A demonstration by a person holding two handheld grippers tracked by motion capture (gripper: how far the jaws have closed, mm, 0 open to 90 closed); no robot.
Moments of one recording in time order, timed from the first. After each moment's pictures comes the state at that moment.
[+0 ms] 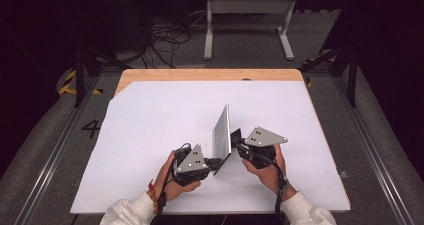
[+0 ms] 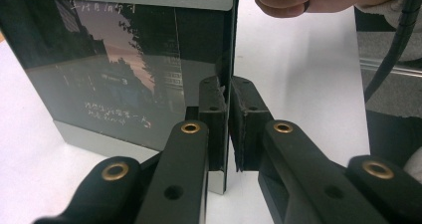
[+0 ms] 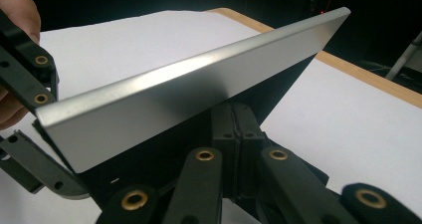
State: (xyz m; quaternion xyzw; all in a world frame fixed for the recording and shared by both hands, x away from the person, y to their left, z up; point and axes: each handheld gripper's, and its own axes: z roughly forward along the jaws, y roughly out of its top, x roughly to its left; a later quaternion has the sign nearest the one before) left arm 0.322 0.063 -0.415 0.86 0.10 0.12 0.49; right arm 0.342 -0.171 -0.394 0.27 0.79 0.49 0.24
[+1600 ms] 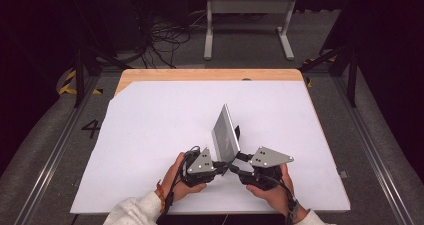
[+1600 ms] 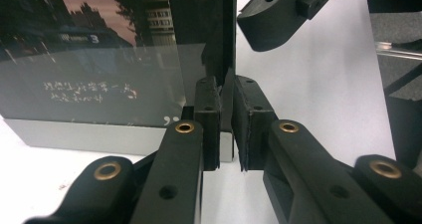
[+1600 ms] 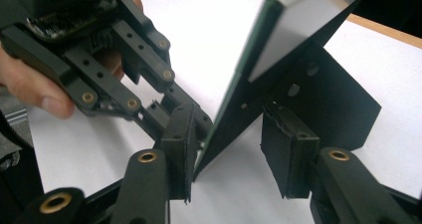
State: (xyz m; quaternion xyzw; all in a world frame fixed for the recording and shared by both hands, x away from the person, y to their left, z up) left arm 0.330 0.045 -0.440 0.88 0.09 0.10 0.46; right arm 0.298 -0.180 -0.408 0.27 0.82 0.48 0.19
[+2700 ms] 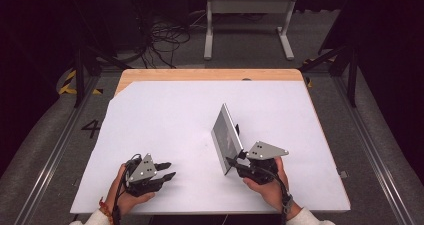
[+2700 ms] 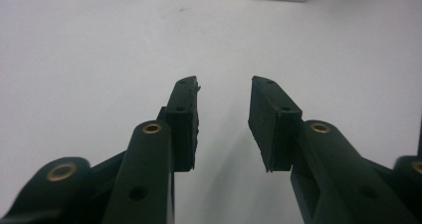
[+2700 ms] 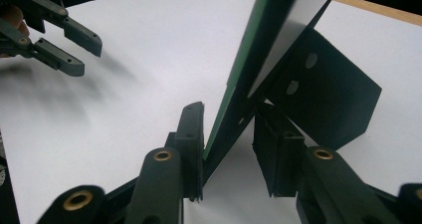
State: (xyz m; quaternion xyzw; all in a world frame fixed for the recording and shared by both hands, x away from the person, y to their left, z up) left arm 0.306 0.183 -0.447 0.87 0.21 0.15 0.42; right arm 0.314 -0.176 -0.414 0.31 0.81 0.47 0.18
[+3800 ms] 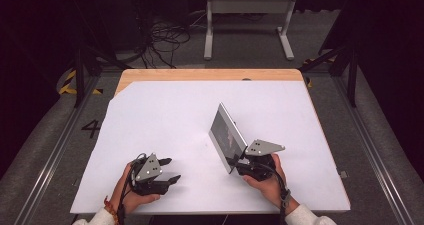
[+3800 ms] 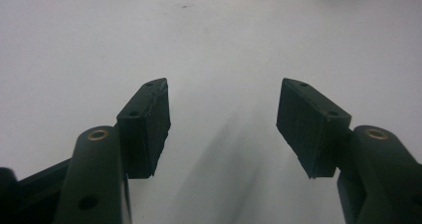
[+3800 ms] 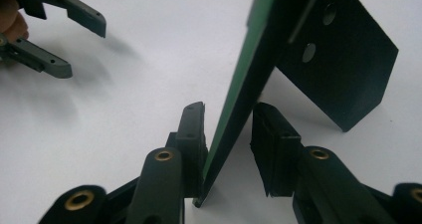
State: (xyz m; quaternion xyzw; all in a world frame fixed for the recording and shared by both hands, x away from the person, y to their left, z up) left arm 0.314 0.166 -0.453 0.87 0.21 0.15 0.41; right arm 0.332 -0.180 -0.434 0.31 0.82 0.47 0.14
